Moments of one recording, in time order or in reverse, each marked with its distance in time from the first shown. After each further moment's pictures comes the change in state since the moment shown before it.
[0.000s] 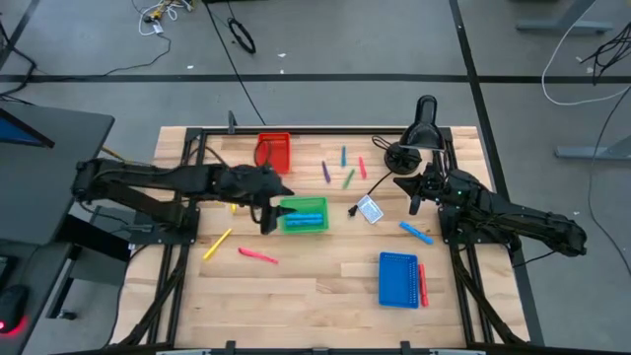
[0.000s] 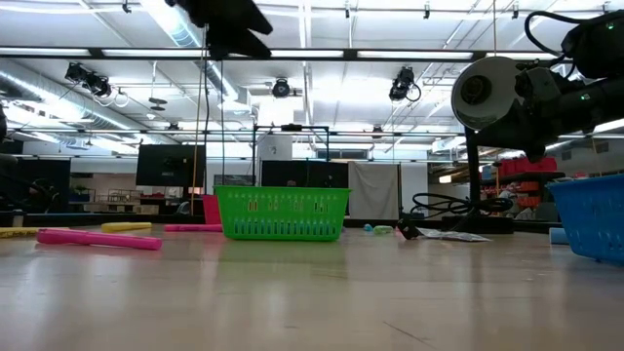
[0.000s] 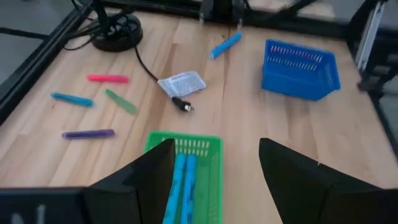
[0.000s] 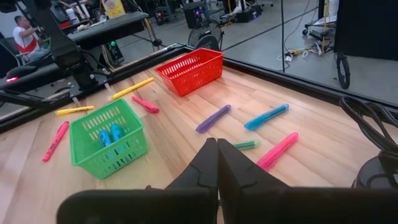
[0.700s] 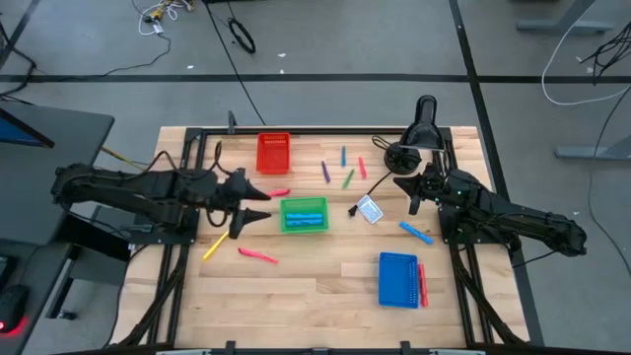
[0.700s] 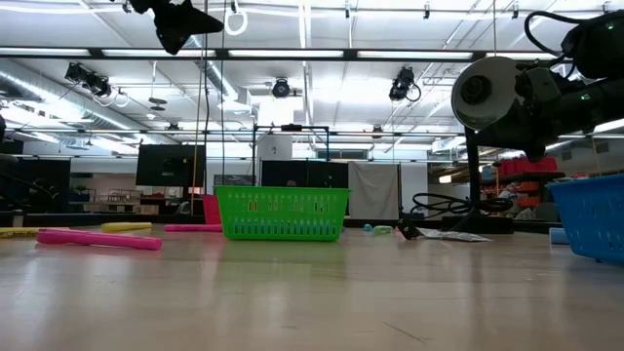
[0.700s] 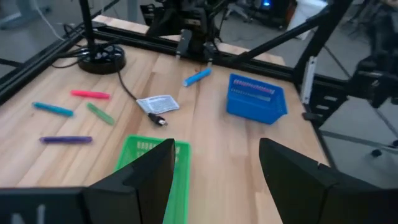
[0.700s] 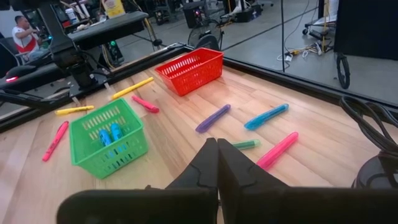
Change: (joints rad) left arm -0.063 -0.349 -0.250 0.109 0.018 -0.095; right arm 0.000 0.000 0.000 0.000 0.000 0.000
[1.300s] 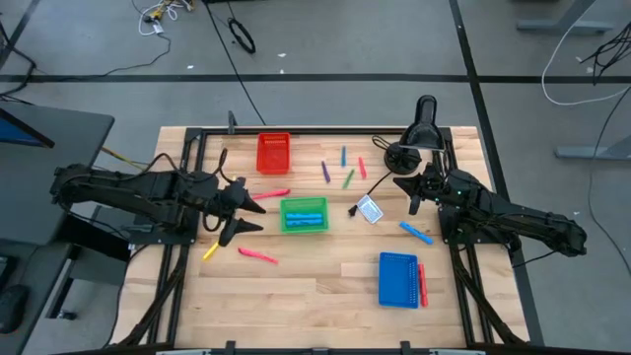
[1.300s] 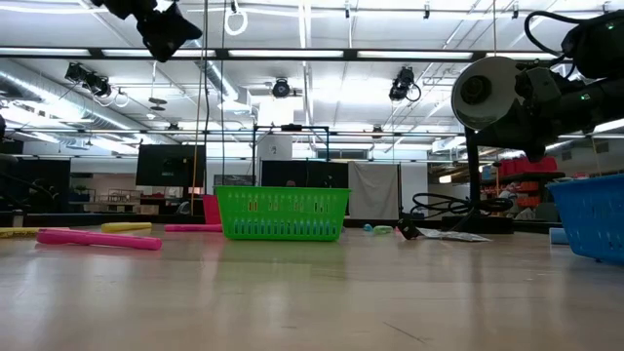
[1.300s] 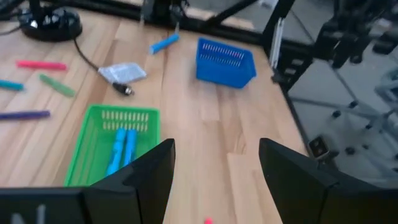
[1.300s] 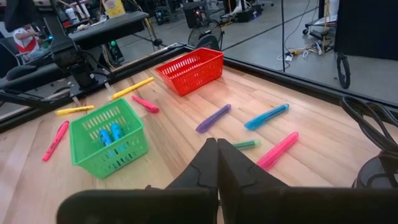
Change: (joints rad) left arm -0.003 -0.023 -0.014 -0.112 0.150 0.026; right arm 0.000 0.000 0.000 0.000 0.000 0.000
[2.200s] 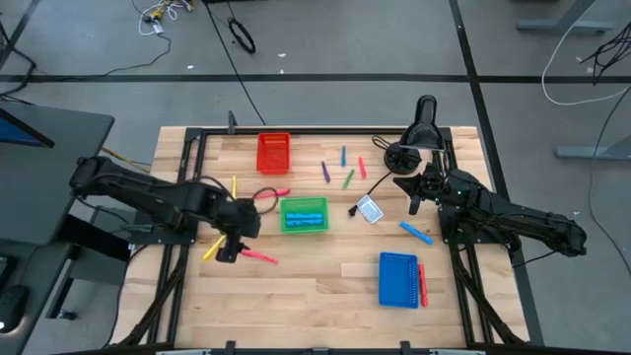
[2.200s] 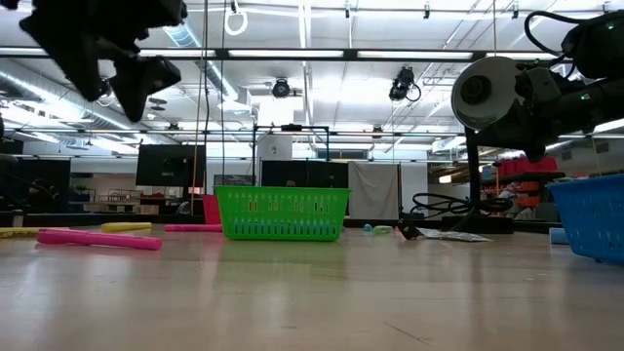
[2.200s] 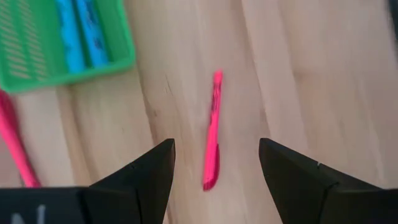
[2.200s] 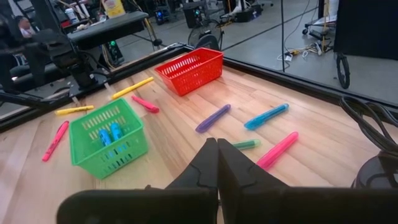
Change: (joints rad) left arm -0.121 0.364 0.166 -0.494 0.008 0.206; right arm 0.000 0.000 0.000 0.000 0.000 0.000
